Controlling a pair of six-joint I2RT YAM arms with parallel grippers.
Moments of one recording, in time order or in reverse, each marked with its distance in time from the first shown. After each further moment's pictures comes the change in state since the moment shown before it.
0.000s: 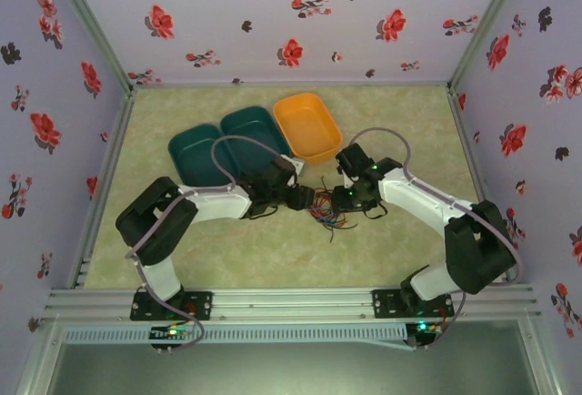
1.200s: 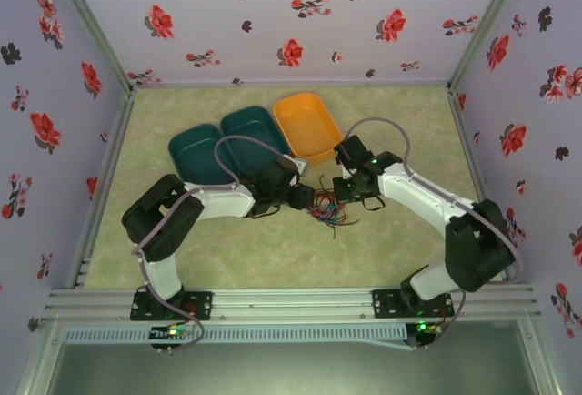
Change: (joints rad) left arm -0.001 0.045 0.027 0.009 0.002 -0.003; right arm 0.000 -0.011 0.081 -0.002 0.082 -0.052
